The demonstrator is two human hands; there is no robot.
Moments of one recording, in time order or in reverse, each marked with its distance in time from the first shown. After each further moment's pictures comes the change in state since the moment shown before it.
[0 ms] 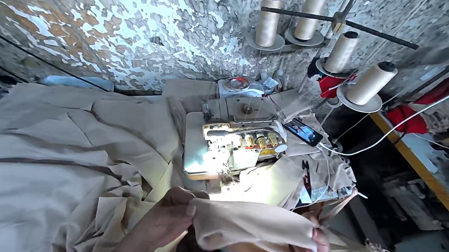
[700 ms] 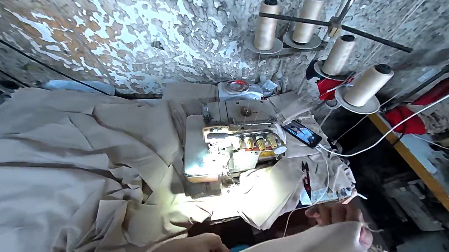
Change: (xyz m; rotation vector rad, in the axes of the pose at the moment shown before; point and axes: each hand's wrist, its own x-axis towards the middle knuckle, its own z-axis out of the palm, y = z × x) left_hand -0.004 -0.037 0.010 0.583 -0.365 -0.920; right_hand 0.035 -0.060 0.018 -0.303 -0.084 -0.307
